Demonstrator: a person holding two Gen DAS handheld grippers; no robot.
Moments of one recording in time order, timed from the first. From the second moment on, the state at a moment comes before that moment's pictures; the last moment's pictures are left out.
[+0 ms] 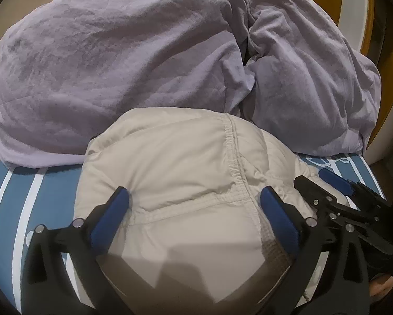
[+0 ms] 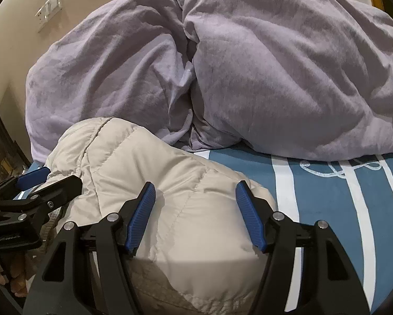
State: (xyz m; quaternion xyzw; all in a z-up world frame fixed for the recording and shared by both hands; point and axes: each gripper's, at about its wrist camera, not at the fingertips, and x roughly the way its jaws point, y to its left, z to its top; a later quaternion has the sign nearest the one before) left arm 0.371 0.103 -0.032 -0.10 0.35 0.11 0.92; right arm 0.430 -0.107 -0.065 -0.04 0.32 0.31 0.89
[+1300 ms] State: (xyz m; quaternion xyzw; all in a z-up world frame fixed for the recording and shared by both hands) left arm 0.261 0.083 -0.004 -0.13 0.36 0.13 0.91; right arm 0.356 -0.171 -0.041 -0.05 0.39 0.27 0.88
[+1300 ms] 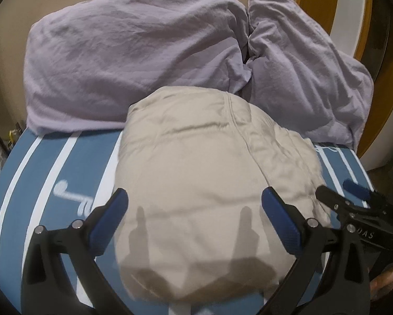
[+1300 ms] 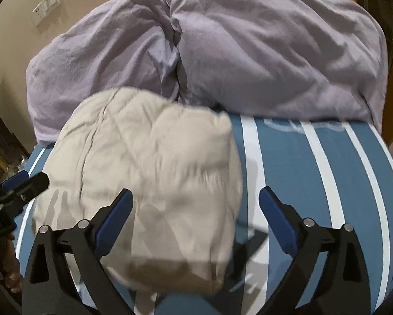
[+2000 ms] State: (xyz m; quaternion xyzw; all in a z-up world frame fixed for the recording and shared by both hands) left arm 0.151 0.053 -0.011 -0.16 0.39 0.11 0.90; right arm 0.254 -0.217 -0.032 -0.02 0.44 0.31 0.84
